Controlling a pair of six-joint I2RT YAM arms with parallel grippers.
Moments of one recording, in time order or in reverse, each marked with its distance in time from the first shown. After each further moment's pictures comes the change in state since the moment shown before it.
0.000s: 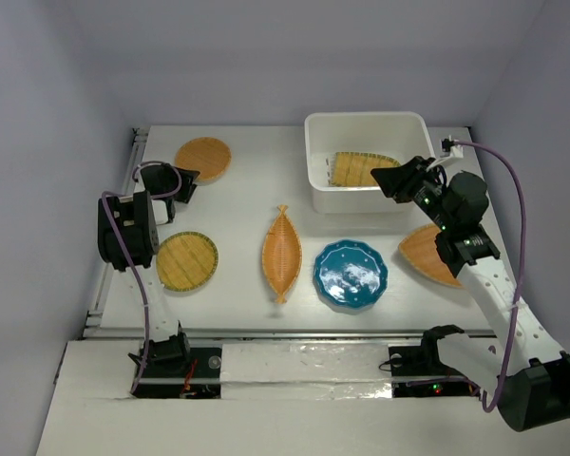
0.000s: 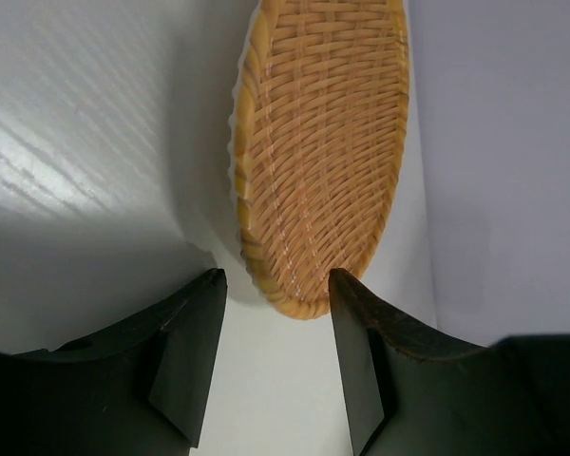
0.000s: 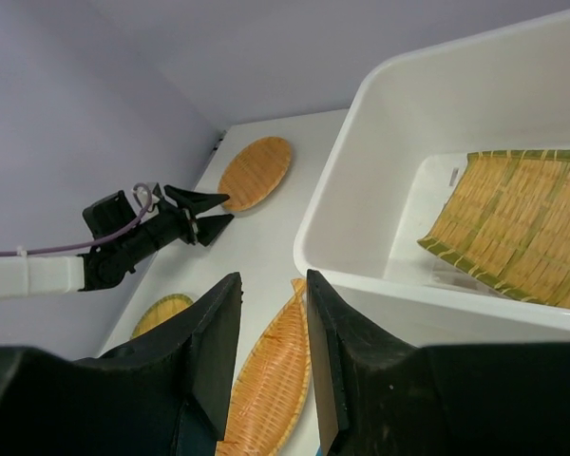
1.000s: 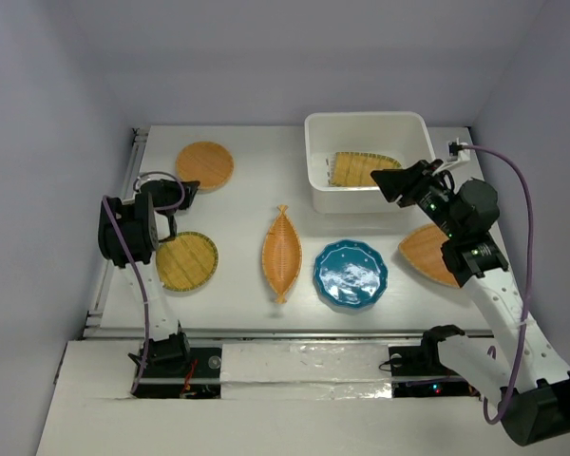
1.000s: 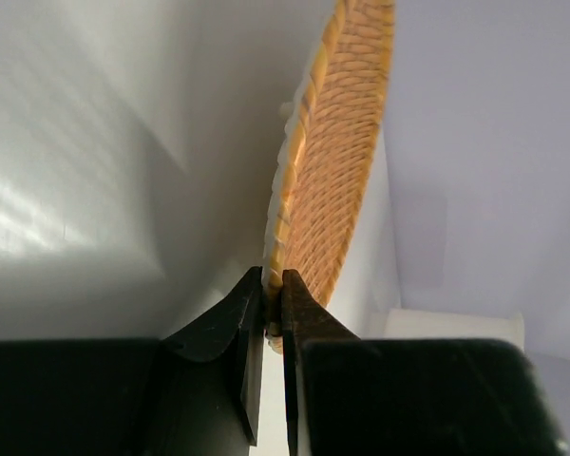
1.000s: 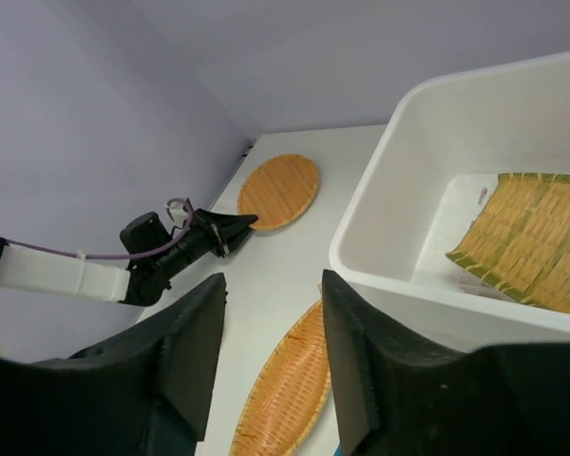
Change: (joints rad) left arm 0.017 0.069 -0.121 0.341 0.068 -0.076; right arm 0.015 -0.085 0.005 -0.021 -0.024 0.001
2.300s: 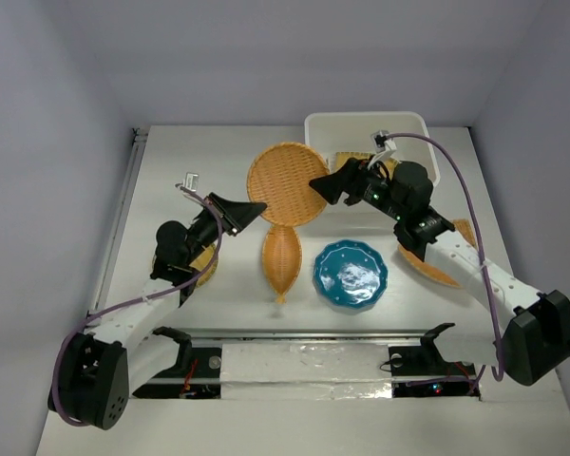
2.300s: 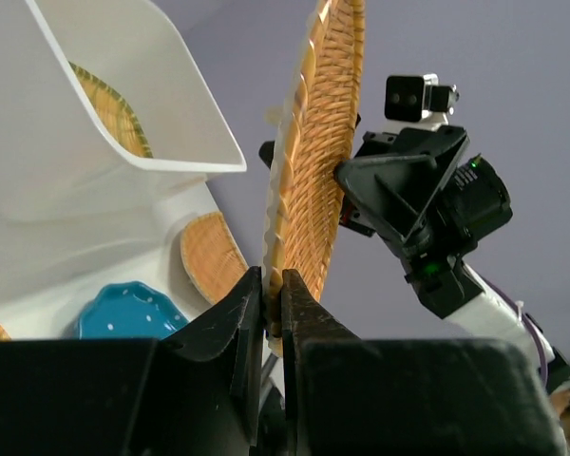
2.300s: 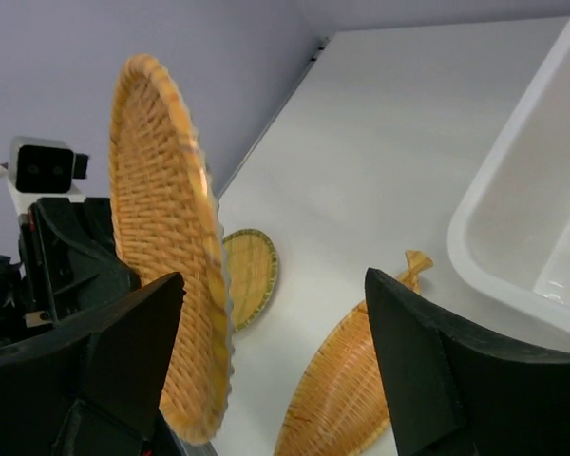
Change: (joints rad) left arm -0.503 -1.139 -0.548 -0.008 0.175 0.016; right arm 0.277 0.346 0.094 0.124 0.017 0.020
